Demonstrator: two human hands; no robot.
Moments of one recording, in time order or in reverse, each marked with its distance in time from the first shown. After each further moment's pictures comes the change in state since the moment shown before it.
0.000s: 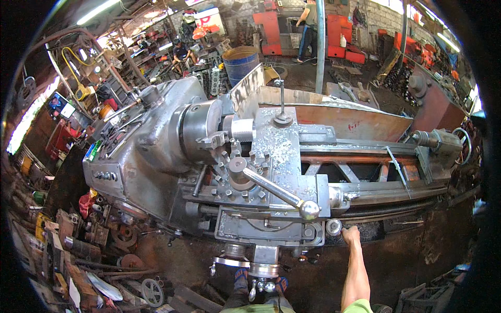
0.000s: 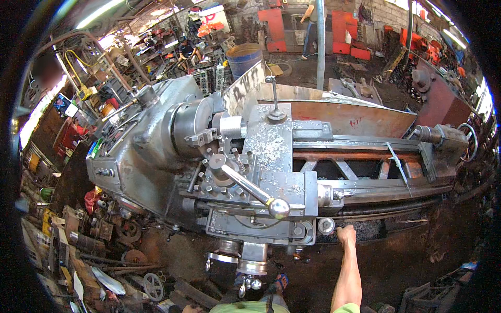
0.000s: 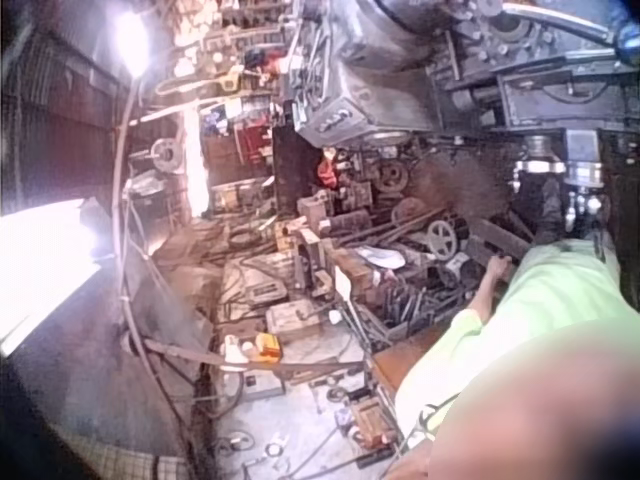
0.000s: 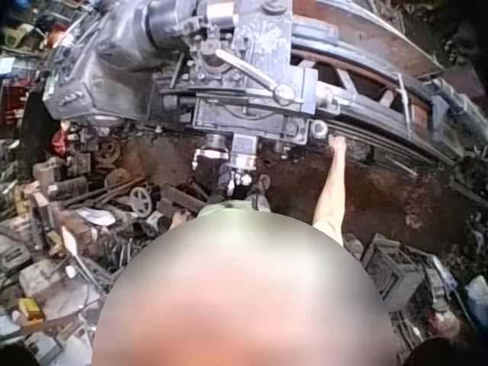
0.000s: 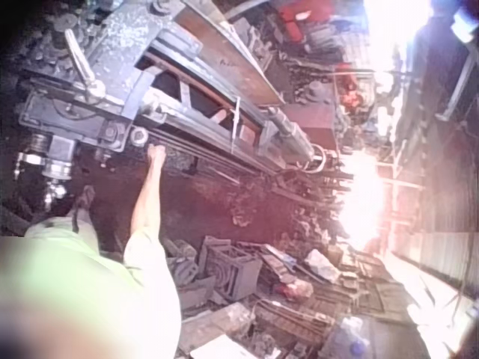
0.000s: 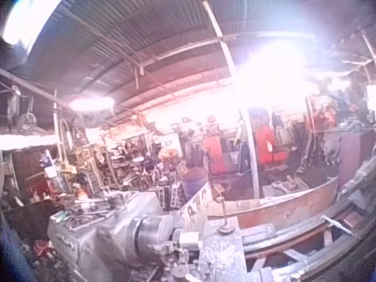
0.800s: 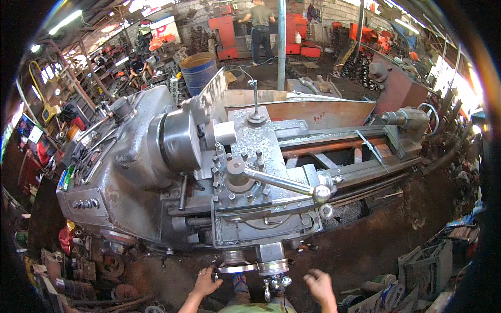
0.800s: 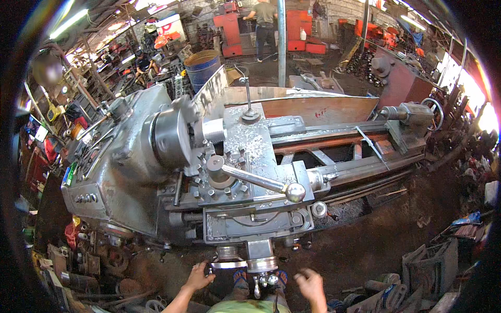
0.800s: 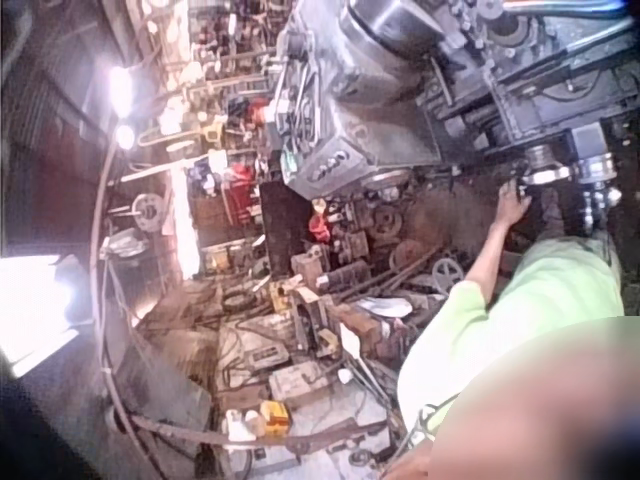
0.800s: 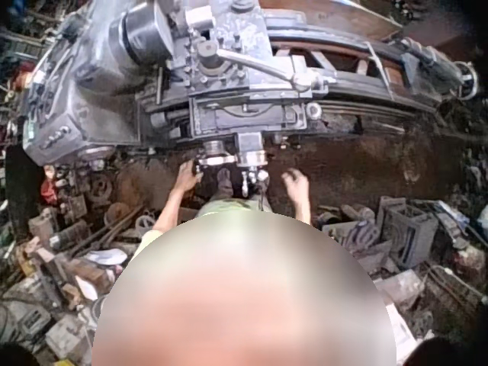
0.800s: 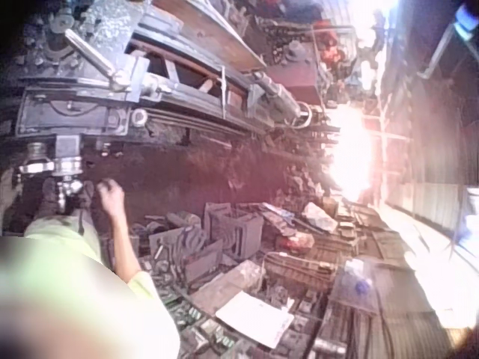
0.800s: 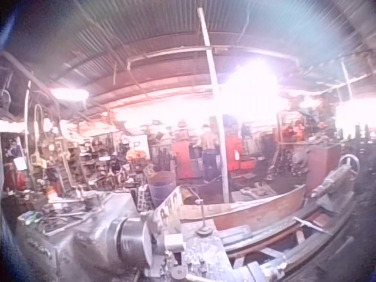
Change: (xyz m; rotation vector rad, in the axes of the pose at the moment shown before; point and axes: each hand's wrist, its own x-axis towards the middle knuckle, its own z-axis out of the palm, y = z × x) left_hand 0.094 0.242 -0.101 0.317 -0.109 0.780; right_hand -0.321 0.009 0.038 0.374 -0.178 -0.191
